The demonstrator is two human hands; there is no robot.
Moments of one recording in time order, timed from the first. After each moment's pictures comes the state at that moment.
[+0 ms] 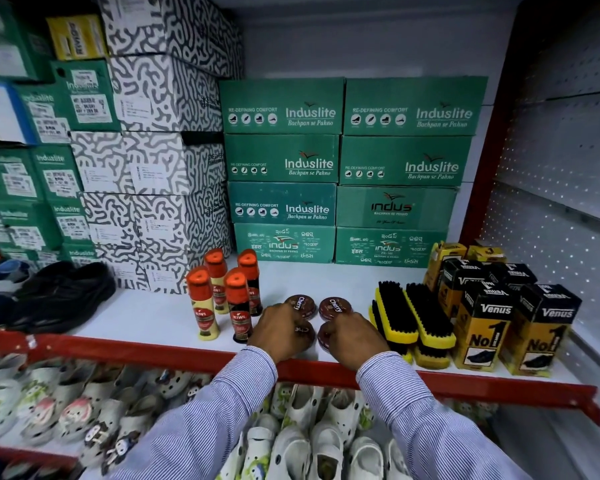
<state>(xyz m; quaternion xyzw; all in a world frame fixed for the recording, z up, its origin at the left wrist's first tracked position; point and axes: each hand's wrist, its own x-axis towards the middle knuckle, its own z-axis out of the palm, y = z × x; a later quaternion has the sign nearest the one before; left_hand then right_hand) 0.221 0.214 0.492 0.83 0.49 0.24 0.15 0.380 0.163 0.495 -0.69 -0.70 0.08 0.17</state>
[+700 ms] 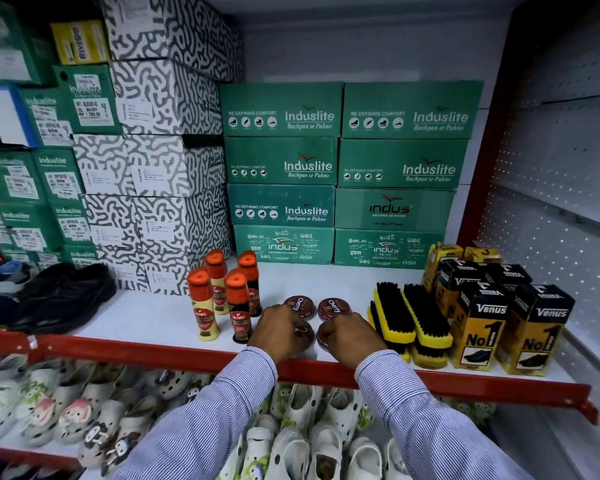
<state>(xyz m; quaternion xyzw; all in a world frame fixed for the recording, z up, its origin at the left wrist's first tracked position) 0.221 0.213 0.492 0.82 0.50 0.22 0.15 0.377 0.154 0.504 -0.70 -0.69 0.10 0.16</state>
